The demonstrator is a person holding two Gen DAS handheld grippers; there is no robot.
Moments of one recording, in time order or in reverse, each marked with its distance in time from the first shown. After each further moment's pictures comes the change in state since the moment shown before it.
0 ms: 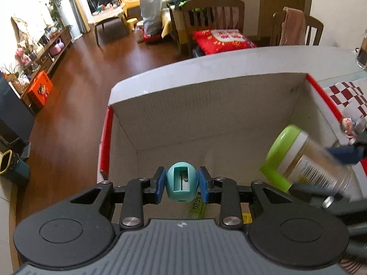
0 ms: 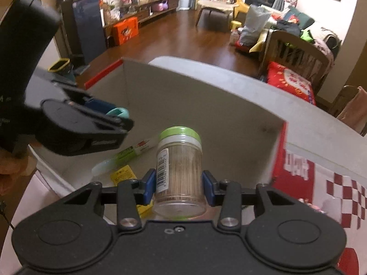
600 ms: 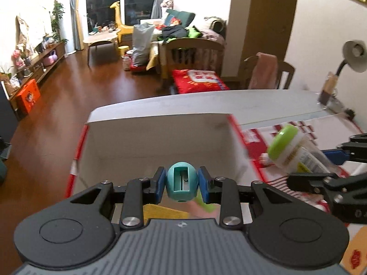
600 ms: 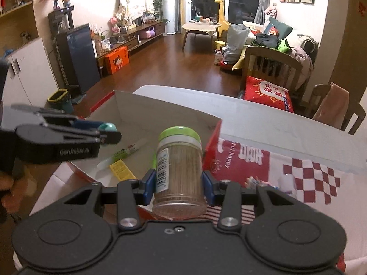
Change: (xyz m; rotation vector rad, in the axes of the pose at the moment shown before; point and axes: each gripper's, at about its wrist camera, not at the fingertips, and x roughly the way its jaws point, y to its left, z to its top) left arm -0.104 -0.049 -0.028 -0.111 -0.199 -0.113; right arm -0.109 -0.054 -0.042 0.092 -0.151 -0.023
